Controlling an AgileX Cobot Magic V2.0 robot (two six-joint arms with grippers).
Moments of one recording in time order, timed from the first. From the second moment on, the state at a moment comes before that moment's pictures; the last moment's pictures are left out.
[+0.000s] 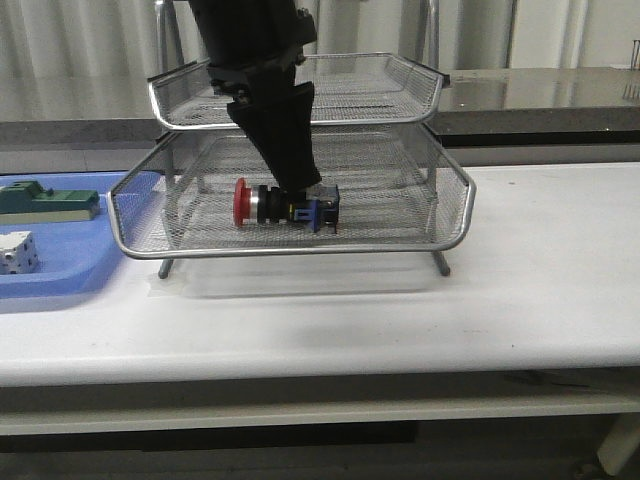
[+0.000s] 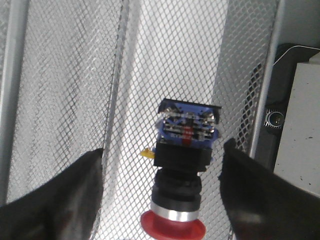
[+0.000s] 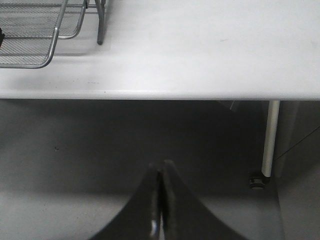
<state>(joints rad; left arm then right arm) -0.57 2.03 -1.89 -0.15 1.24 0.81 0.16 0.36 -0.79 -0.07 1.17 0.14</state>
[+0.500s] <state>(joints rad) -0.55 1.87 -1.89 -0.14 1.25 0.66 0.16 0.36 -0.79 -0.07 1.17 0.14</state>
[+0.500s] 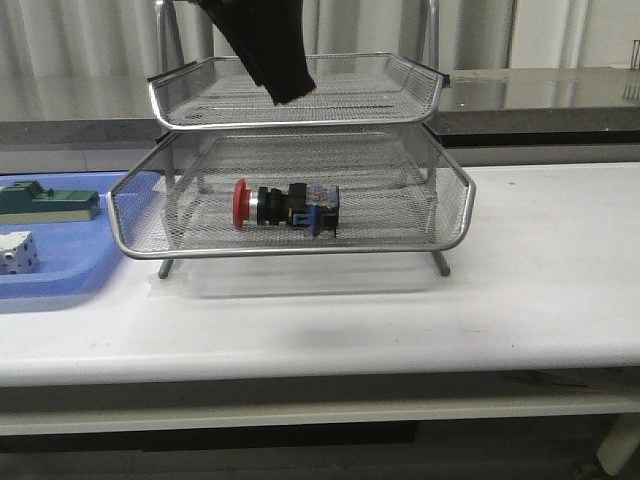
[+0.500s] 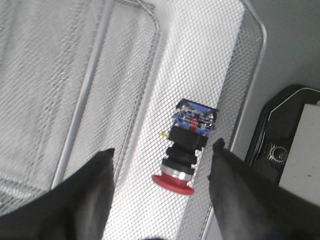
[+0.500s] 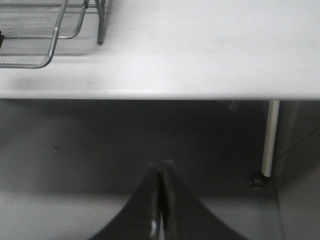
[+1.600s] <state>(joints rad) -0.03 0.99 -1.07 -0.03 0.96 0.16 0.16 0.36 -0.79 -0.07 1.17 0.14</state>
